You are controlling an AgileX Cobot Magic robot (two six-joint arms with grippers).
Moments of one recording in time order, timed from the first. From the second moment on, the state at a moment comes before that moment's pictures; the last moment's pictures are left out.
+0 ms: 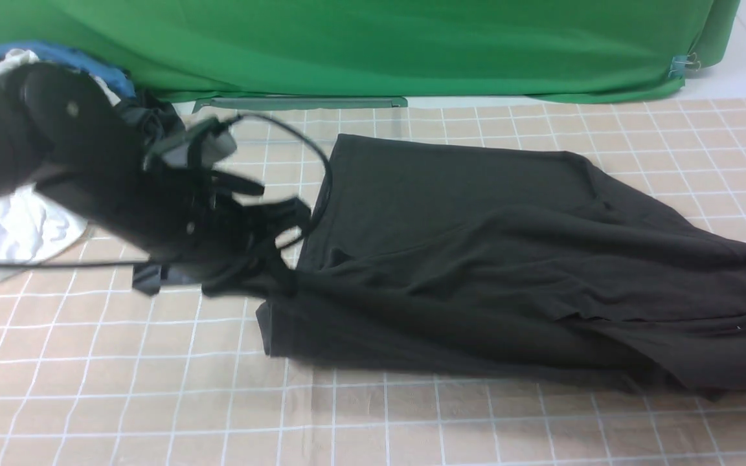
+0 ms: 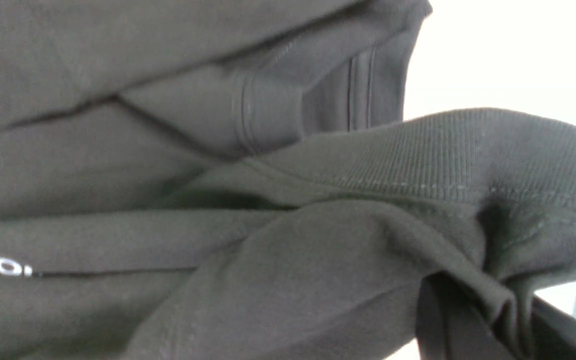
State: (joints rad) right arm -0.37 1.57 -1.11 -0.29 1.00 0.04; left arm -0.29 1.55 -1.11 -0.47 0.84 -0.10
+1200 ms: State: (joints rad) right arm -0.37 1.95 -1.46 -0.24 0.80 0.17; left arm -0.18 2.19 -1.94 -0.55 0.87 -0.12
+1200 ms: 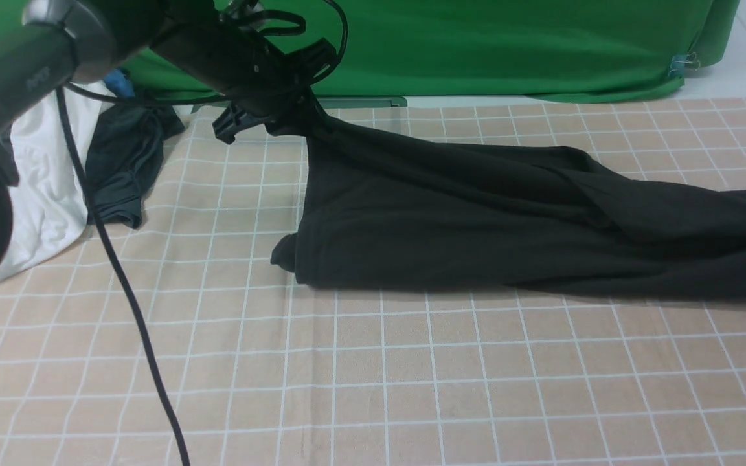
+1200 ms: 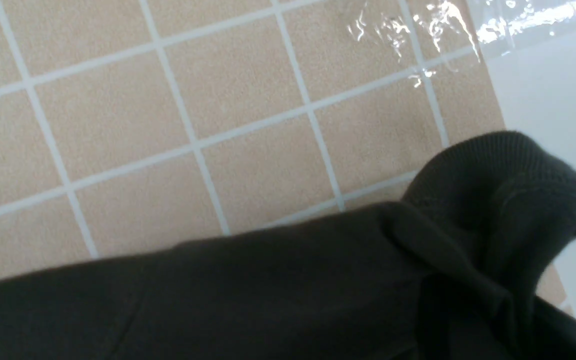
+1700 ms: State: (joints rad) right arm -0.37 1.98 -1.46 -0.24 0.70 0.20; left arm -0.18 2.29 -1.97 -0.55 0.63 0.02
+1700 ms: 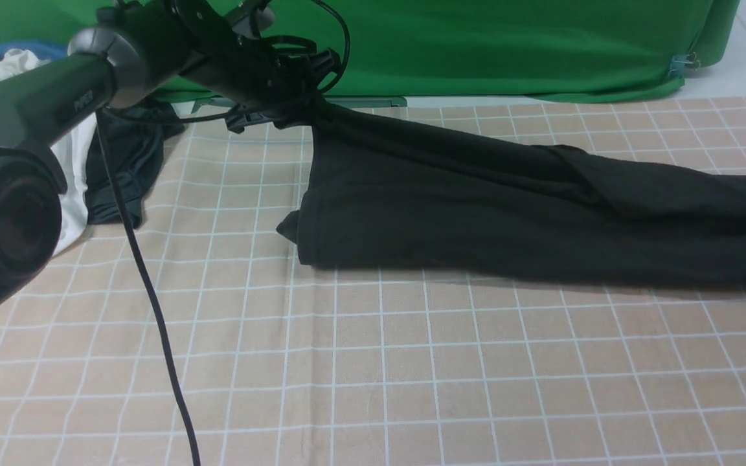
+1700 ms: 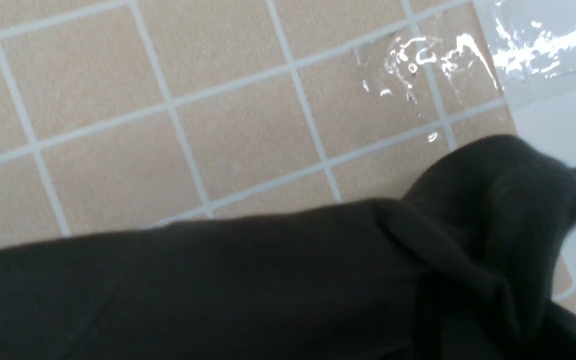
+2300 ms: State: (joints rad) right arm -0.29 1.89 -1.66 0.08 1.04 -0.15; left arm -0.14 2.20 -2.16 -0.49 0.85 0.00
